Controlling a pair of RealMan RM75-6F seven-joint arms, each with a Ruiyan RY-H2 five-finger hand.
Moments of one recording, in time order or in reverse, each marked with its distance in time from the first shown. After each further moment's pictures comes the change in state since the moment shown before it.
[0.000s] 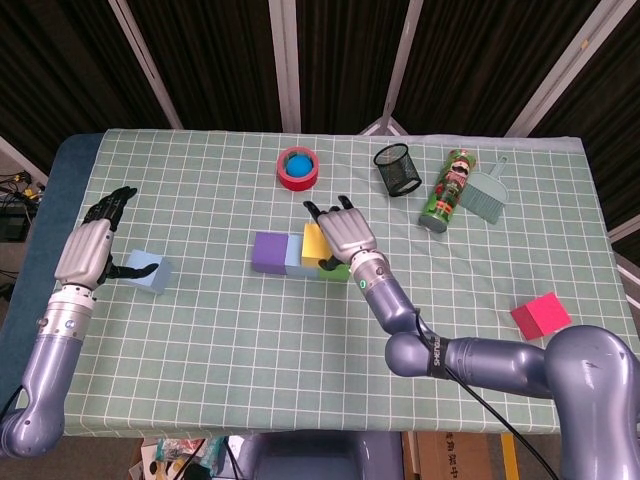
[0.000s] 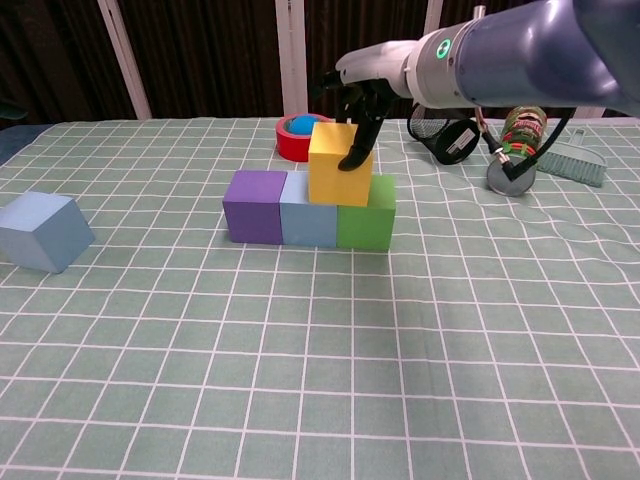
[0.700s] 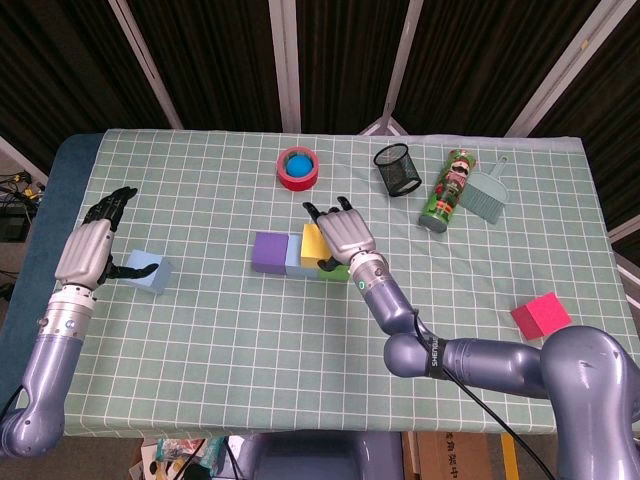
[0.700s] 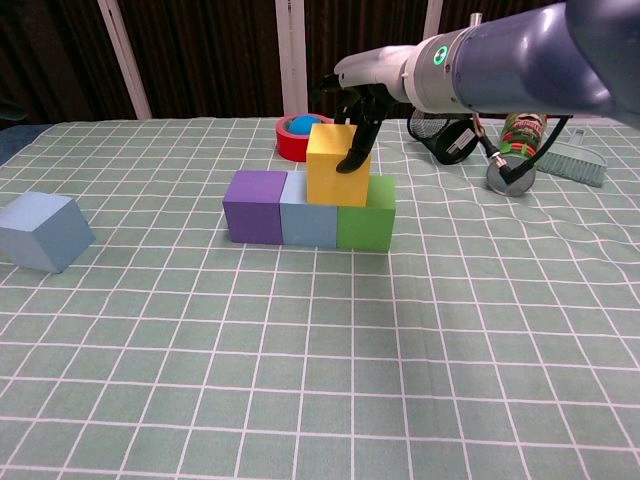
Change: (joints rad) left arm -0.002 -0.002 0.003 0.001 -0.002 -0.002 0.004; right arm -0.003 -0.017 -0.003 0.015 -0.014 0.003 0.005
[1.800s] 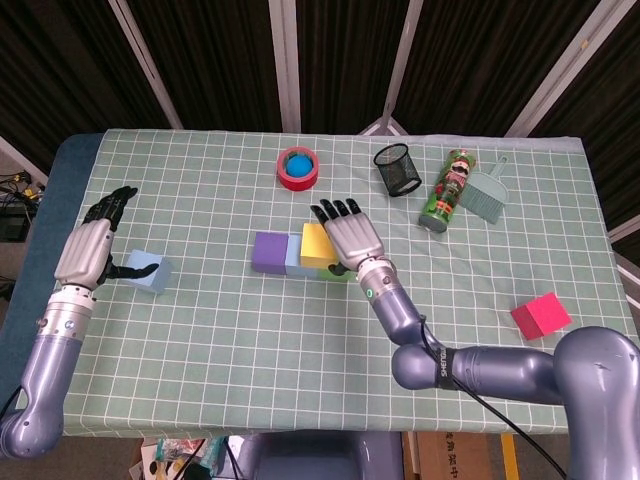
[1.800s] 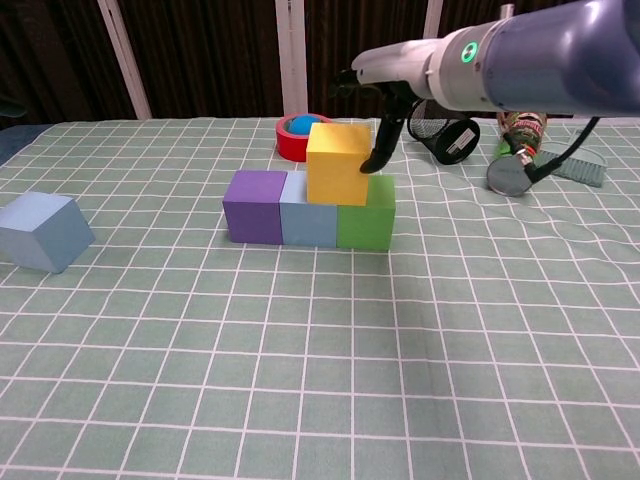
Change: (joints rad) left arm 0.003 0.008 -0.001 -0.010 0.008 0.000 -0.009; right arm -0.035 0.062 -0.031 -0.133 -0.021 0.115 -0.051
